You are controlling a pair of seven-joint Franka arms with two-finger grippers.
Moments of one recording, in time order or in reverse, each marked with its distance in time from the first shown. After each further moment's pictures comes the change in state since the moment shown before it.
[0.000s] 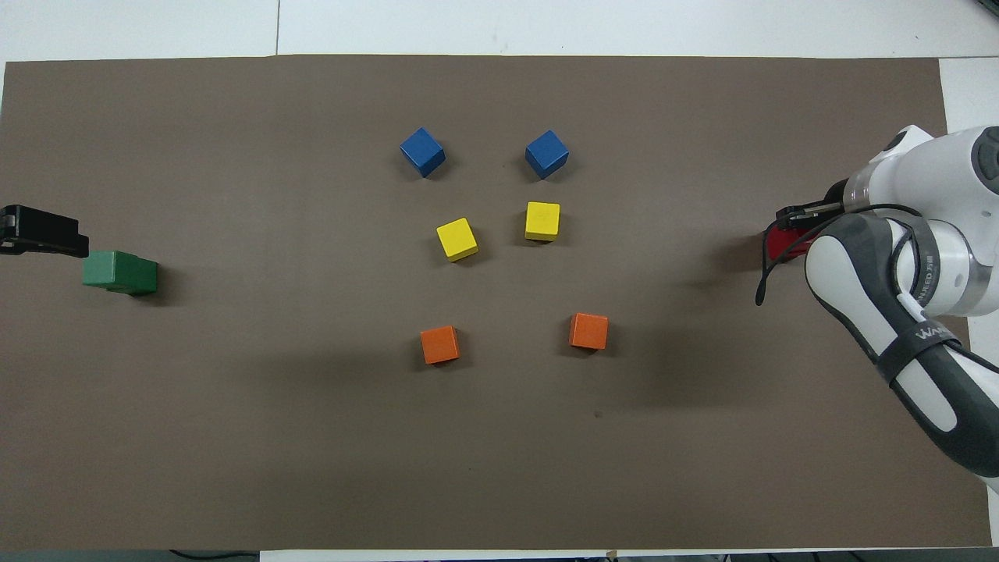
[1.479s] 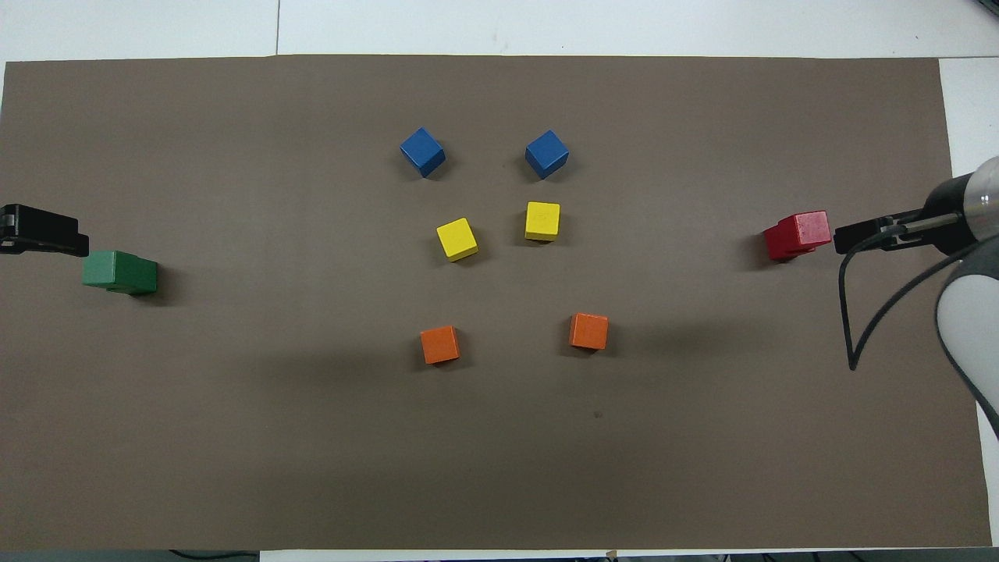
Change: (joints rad) left arm 0.000 0.000 0.002 0.000 -0.004 0.002 -0.002; right arm 0.042 -0.343 0.013 0.122 0.014 -0.501 0.005
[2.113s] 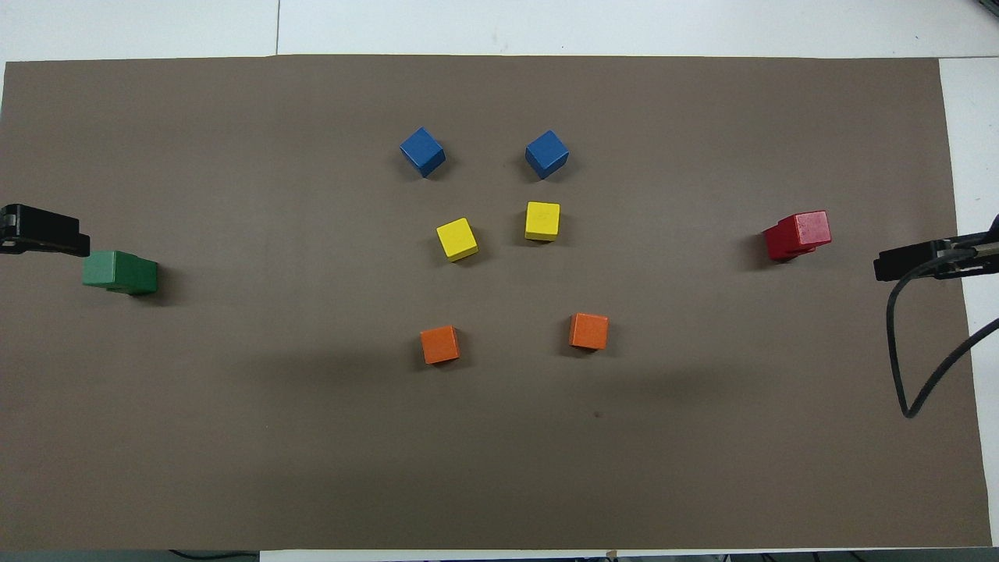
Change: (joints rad) left arm -0.002 0.000 0.000 0.000 0.000 0.000 0.000; right arm -0.005 -0.051 0.003 0.087 0.004 -0.175 0.041
